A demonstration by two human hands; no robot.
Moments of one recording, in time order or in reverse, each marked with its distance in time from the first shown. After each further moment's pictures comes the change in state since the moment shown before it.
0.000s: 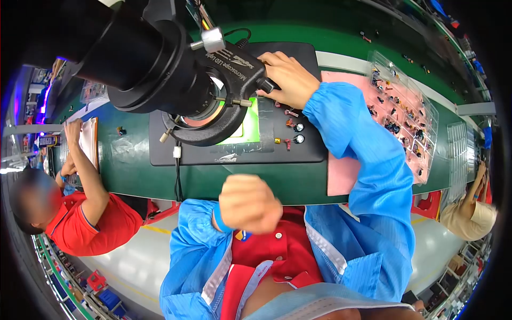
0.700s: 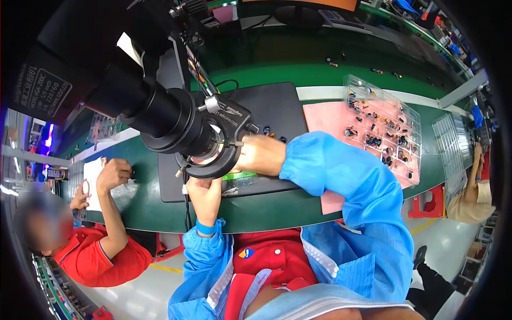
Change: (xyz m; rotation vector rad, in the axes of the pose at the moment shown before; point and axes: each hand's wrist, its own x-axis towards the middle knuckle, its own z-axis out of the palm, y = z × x) left_hand -0.024 -0.043 -0.045 0.090 0.478 -0.796; right_hand -0.010 -0.064 0.014 0.048 0.241 -0.416
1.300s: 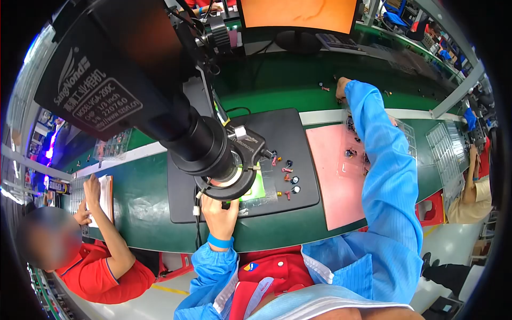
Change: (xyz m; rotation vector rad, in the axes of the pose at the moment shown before) left_hand 0.003 -0.013 -0.007 0.652 0.032 0.448; right_hand -0.120 0.292 -0.163 -0.554 -0.727 1.434
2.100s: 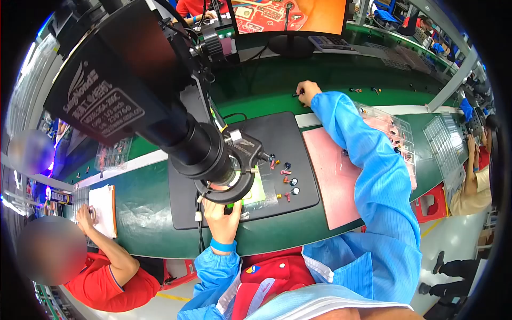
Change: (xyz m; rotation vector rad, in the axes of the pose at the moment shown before) left_hand 0.001 0.003 0.000 -0.080 -0.004 0.013; right_hand -0.041 -0.104 0.023 0.656 0.481 -0.303
